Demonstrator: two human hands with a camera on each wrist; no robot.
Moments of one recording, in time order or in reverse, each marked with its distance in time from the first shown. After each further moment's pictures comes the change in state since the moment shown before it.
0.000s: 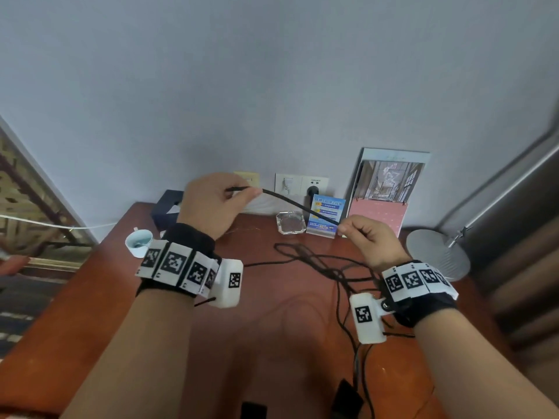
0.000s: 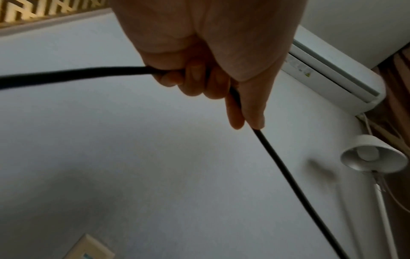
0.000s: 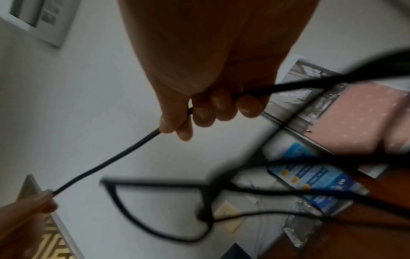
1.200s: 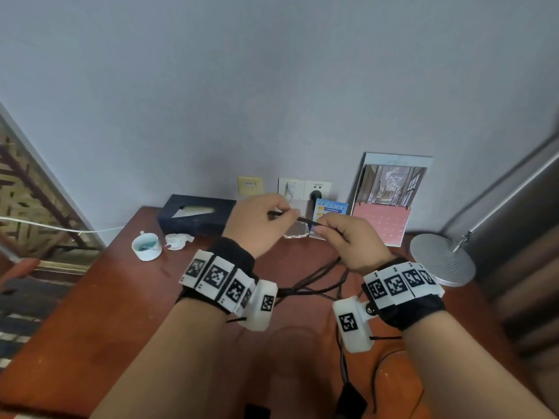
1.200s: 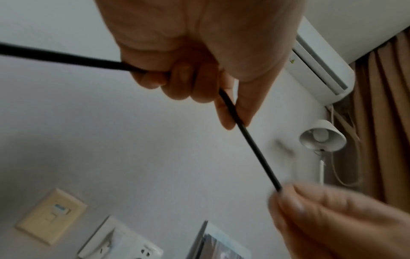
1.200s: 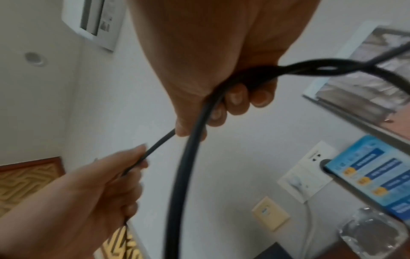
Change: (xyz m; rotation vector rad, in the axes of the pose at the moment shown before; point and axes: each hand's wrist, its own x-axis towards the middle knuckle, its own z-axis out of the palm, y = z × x) left_hand -0.018 0.039 0.037 -0.003 -0.194 -0.062; right_hand 0.005 -0.046 0.016 -0.183 -0.060 -0.230
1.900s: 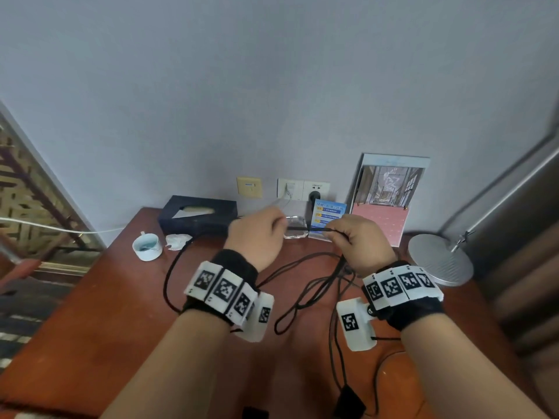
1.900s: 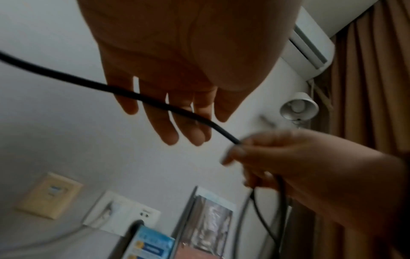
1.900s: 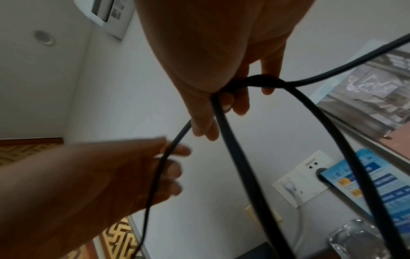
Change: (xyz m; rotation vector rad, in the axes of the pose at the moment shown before) left_hand -0.010 -0.013 0.016 0.268 -0.102 -0.045; right_hand -0.010 0.007 -0.010 -0.214 0.012 0.081
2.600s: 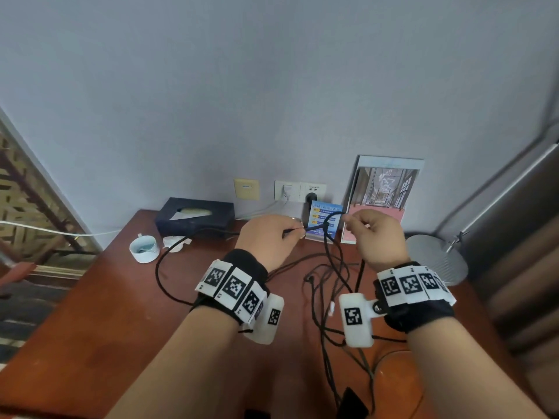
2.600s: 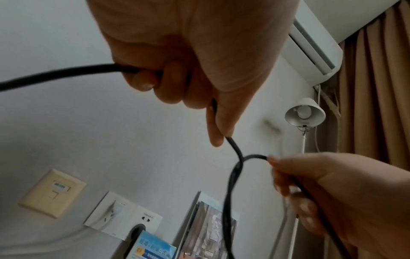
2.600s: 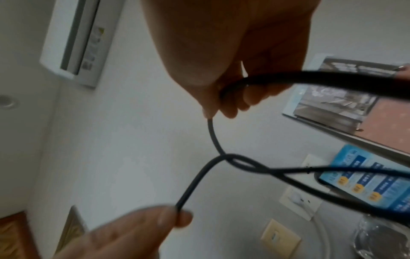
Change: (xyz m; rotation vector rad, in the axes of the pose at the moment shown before) left_hand -0.002 0.018 0.004 -0.077 -0.025 0.117; right_hand -0.008 0.003 -0.015 0.259 0.254 0.328
